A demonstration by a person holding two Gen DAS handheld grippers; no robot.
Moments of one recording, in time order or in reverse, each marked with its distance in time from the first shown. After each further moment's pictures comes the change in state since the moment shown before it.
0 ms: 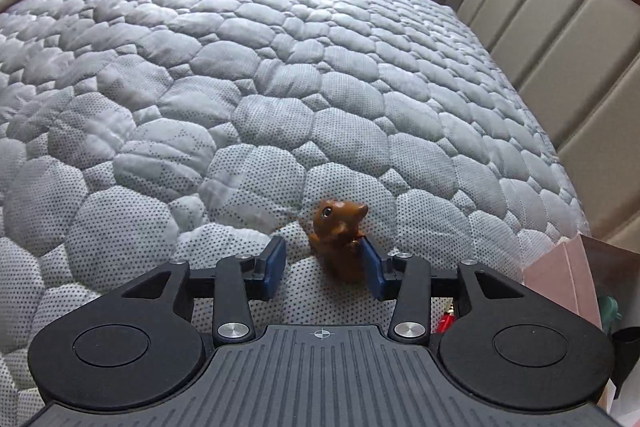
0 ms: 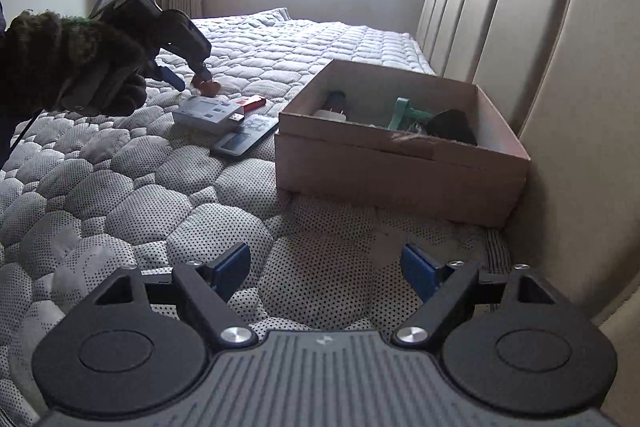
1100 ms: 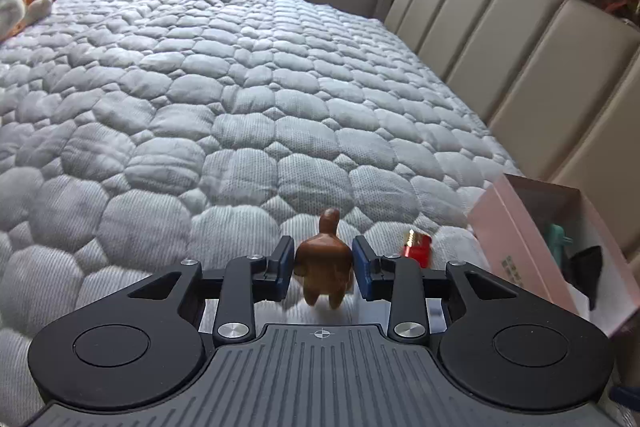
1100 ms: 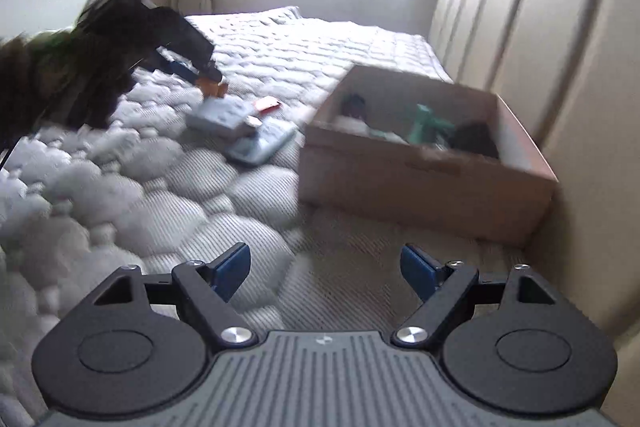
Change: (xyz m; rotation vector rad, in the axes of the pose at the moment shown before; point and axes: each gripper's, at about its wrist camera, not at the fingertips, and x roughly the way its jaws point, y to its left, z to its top) left arm -0.079 0.026 -0.044 0.157 -0.085 -0.170; right arm 0.008 0.020 0.018 -0.037 -0.007 0.027
